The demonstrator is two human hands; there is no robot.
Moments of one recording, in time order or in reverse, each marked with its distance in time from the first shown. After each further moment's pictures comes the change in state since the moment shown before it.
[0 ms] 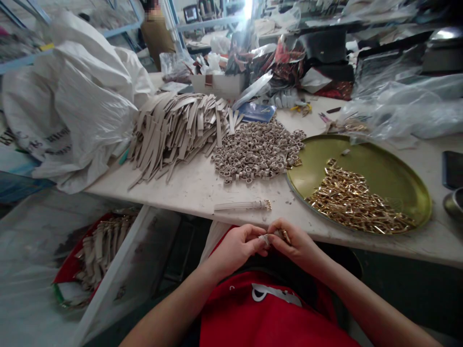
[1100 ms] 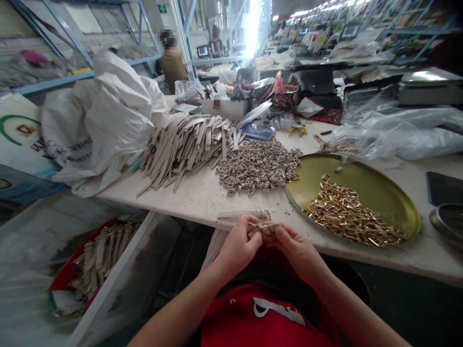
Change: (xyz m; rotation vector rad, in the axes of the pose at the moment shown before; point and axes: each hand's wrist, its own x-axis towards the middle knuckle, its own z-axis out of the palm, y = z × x) left_hand -0.001 0.007 0.004 0.308 0.272 0.310; right_hand 0.002 -0.020 0.016 0.838 0.125 0.146
